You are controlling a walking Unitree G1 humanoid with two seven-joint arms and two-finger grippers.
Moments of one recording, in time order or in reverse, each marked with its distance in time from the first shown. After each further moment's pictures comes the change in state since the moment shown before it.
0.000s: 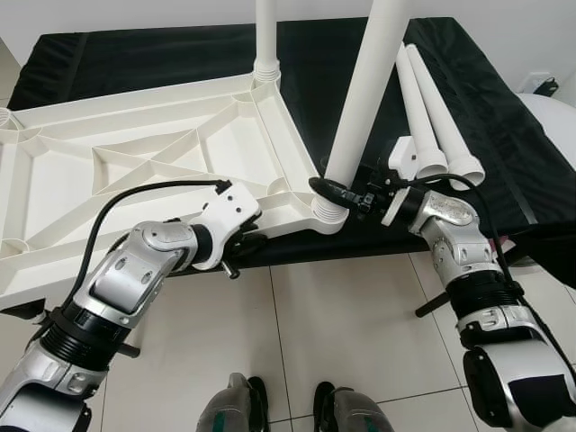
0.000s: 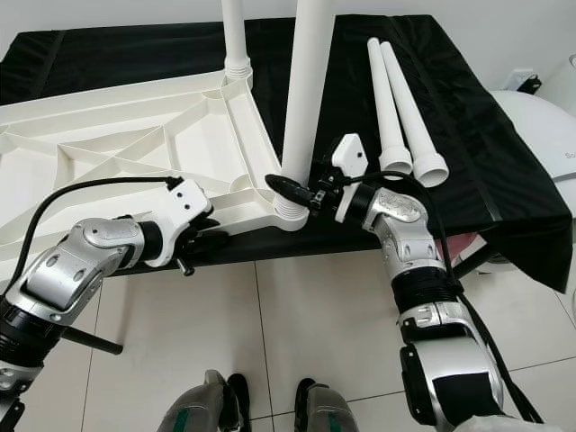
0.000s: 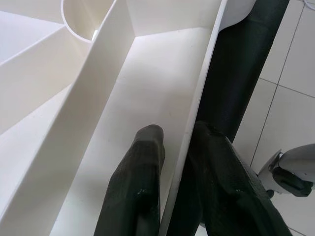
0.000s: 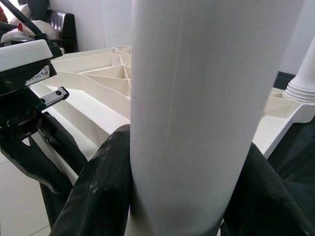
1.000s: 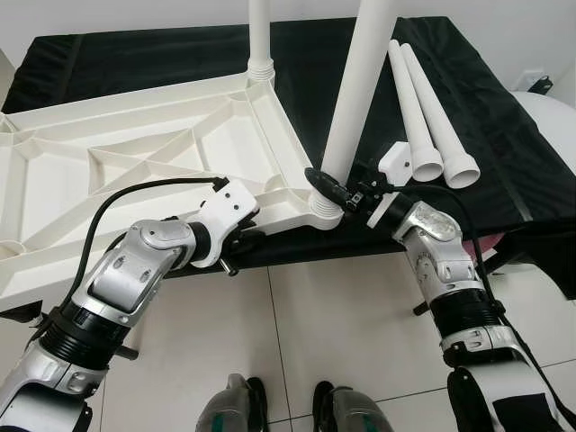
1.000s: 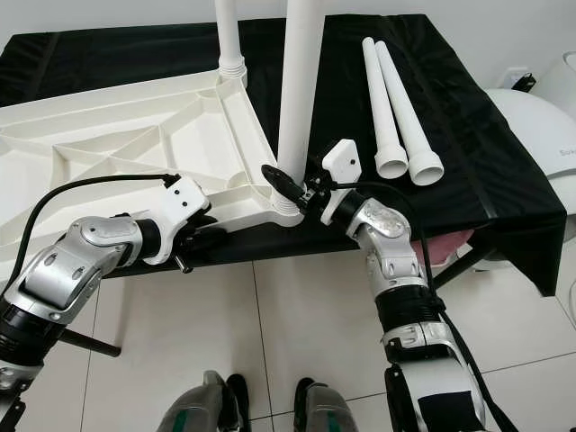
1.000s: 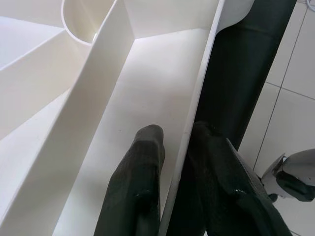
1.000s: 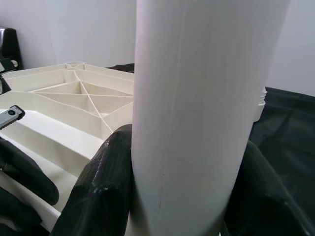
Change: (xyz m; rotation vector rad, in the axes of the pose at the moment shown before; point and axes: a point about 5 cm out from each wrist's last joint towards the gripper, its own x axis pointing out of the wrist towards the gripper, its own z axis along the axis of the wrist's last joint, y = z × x) left arm -0.002 0.003 0.001 -0.005 -0.007 0.019; right arm 0.009 0.015 -0.001 -0.014 -0.087 -0.225
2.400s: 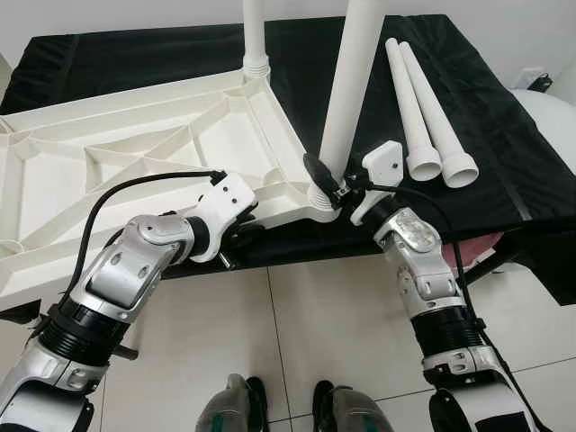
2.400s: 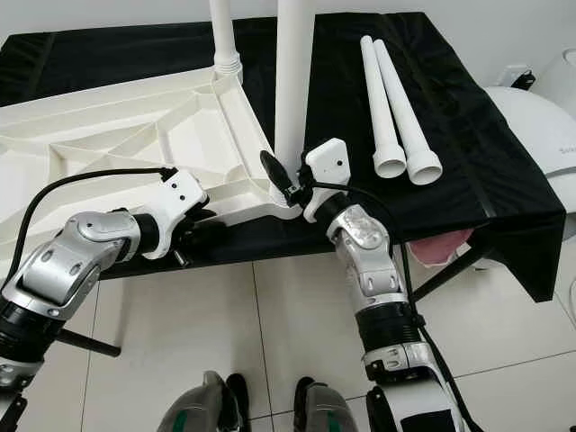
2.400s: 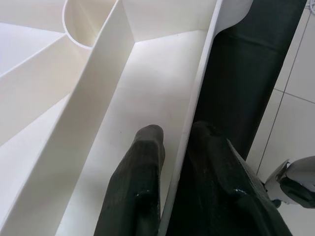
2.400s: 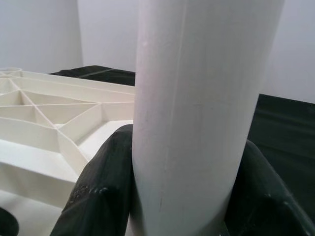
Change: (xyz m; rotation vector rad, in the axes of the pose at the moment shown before) left arm -0.002 0.004 0.004 0.002 -0.017 0.017; right arm 0.008 0.020 0.007 -0.036 -0.034 -0.268
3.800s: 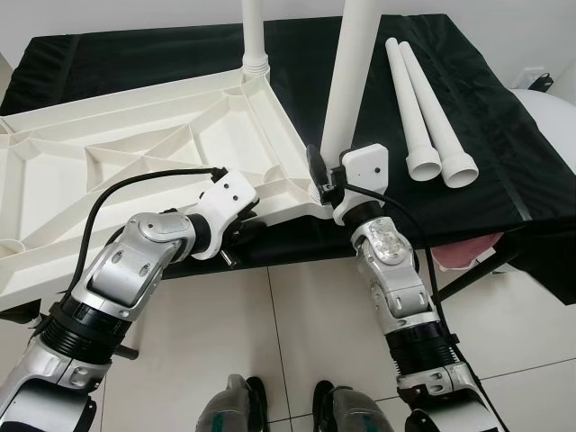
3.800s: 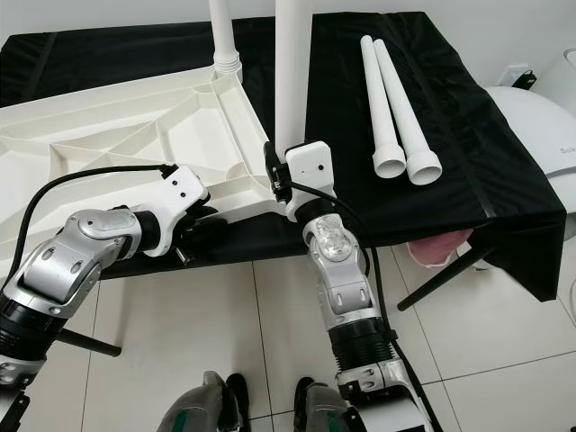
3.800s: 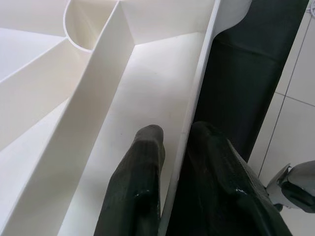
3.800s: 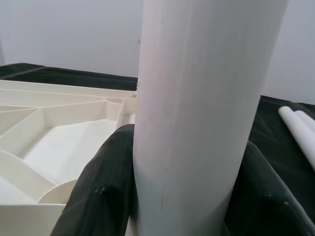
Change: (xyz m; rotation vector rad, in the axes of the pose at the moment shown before) left arm 0.001 0.001 0.004 0.003 -0.013 0.004; right arm 0.004 0.022 0.004 -0.058 0.008 -0.319
